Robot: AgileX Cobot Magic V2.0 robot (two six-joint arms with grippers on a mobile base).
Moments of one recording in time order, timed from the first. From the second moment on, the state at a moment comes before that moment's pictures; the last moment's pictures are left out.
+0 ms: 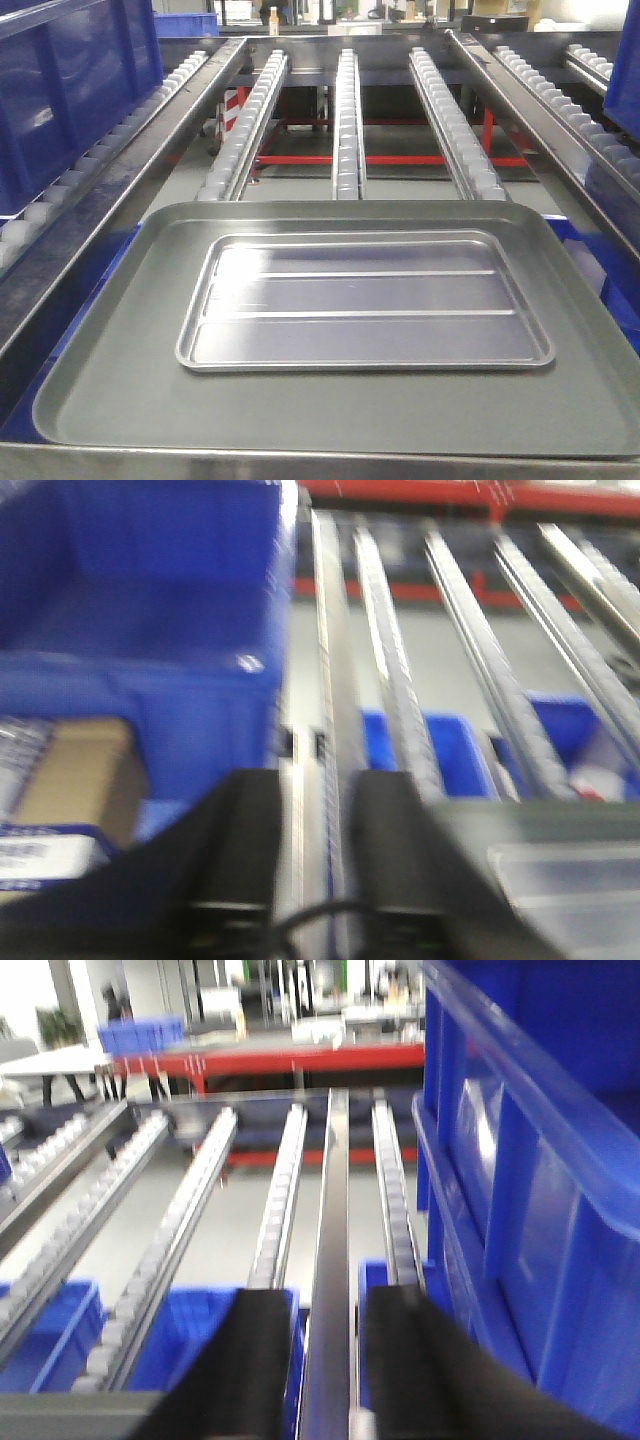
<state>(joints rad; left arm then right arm) -0.13 0.36 -0.62 -0.14 0.50 0.05 -0.02 0.32 -0.54 0.01 0.31 0.11</state>
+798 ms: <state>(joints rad) -0.88 1.08 -0.74 -0.29 0.20 0.05 0.56 0.99 -0.70 0.10 0.43 0.05</state>
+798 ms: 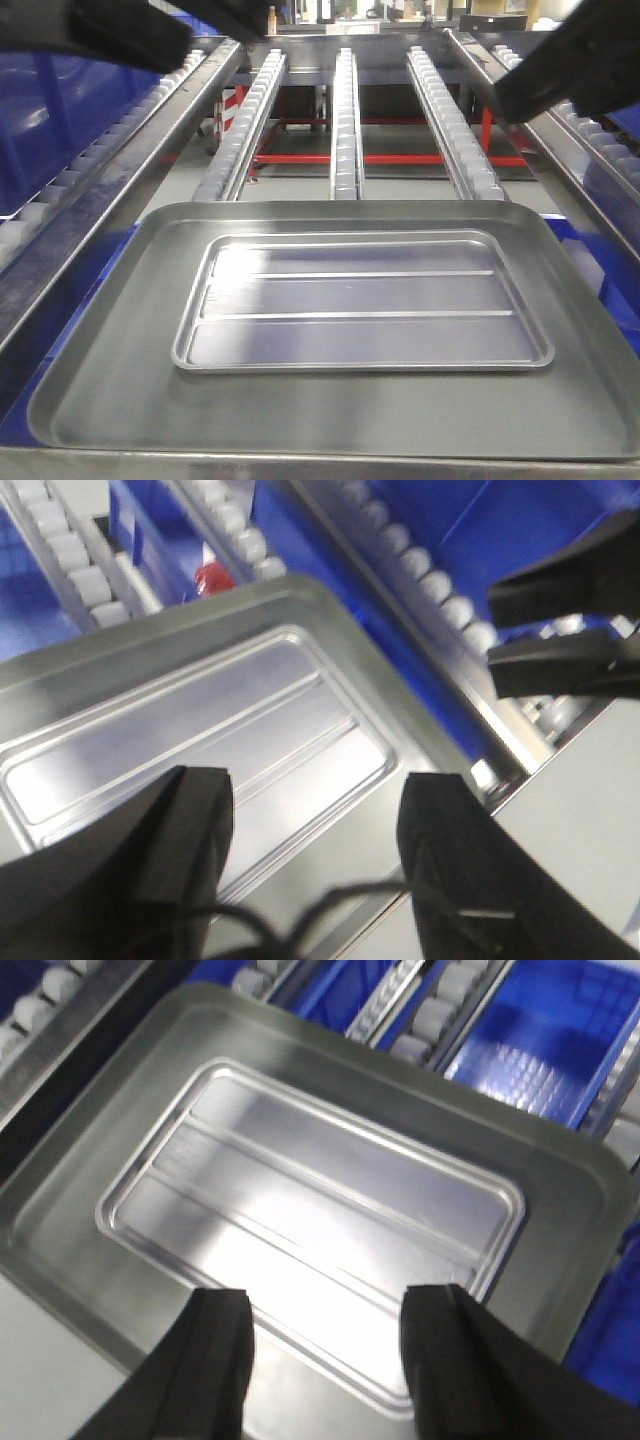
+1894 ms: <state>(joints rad) -0.77 1.73 -1.26 0.25 0.87 -0.82 0.43 1.53 -1.01 -0.09 0.71 0.44</state>
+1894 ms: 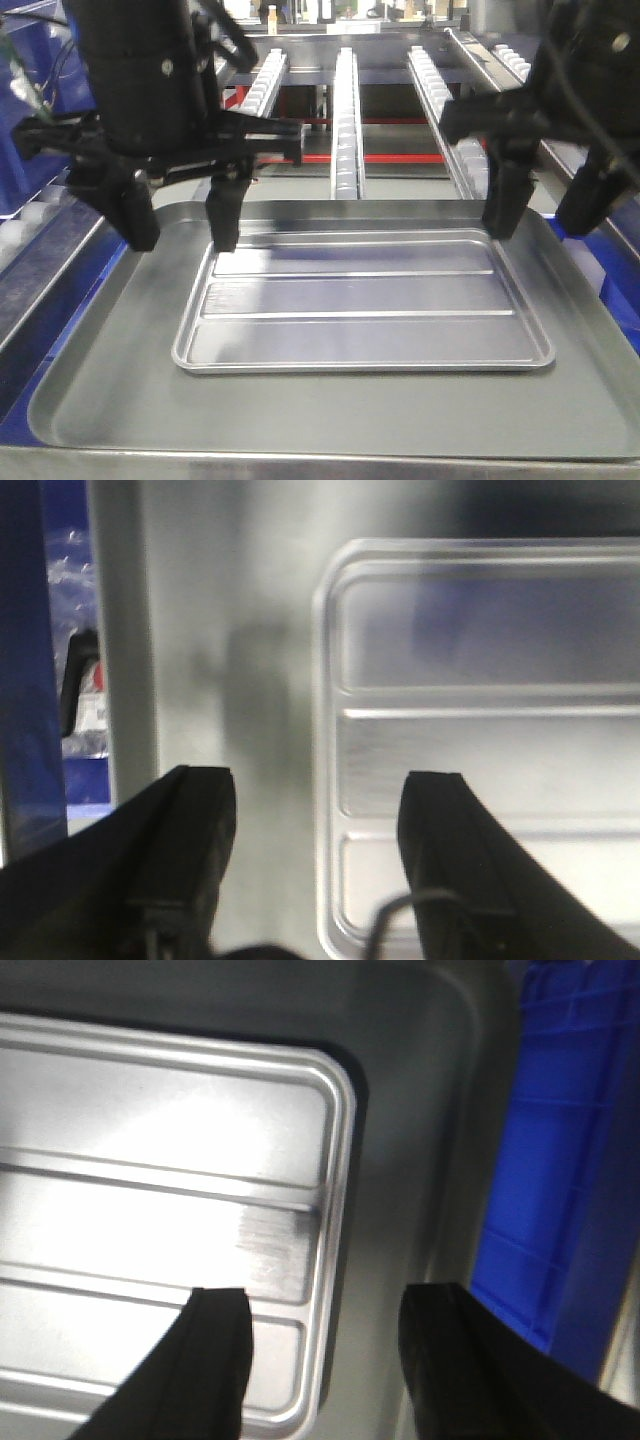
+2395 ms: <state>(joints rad) -0.76 1.77 -1.26 0.25 0.85 -0.81 0.43 1.64 -1.01 -0.08 0.68 0.44</state>
